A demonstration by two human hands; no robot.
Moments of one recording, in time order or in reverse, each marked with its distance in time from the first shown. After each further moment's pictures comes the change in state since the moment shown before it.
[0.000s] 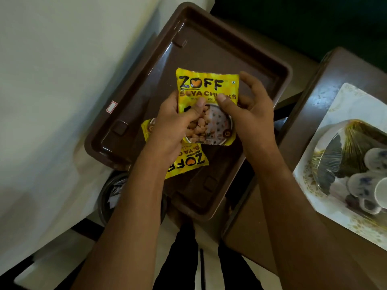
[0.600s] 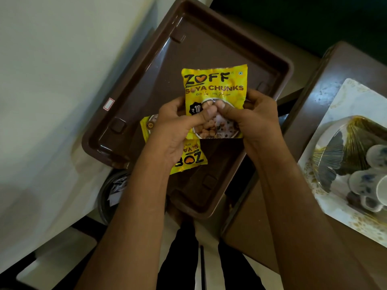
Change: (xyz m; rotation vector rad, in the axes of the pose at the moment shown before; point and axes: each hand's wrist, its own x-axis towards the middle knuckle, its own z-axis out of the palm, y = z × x) left_hand 0.000 -0.008 0.004 -0.025 0.050 -0.091; right_hand 0.002 0.006 -0.007 0.108 -0.030 0.185
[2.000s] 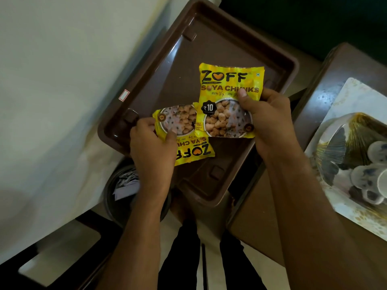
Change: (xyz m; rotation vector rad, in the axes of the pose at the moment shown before) left_hand -0.066 -0.032 -0.052 0.748 0.656 0.145; right_hand -0.025 0.002 0.007 -0.028 0.087 0.009
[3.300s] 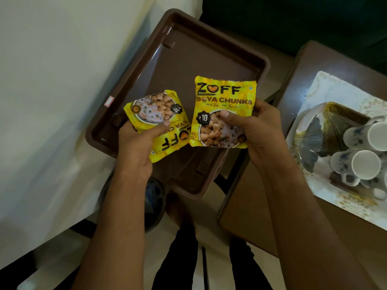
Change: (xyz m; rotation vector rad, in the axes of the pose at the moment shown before) left_hand 0.005 0.023 0.005 -0.727 -0.247 -0.247; right_hand -0.026 0.003 -0.049 0.029 -0.017 0.022
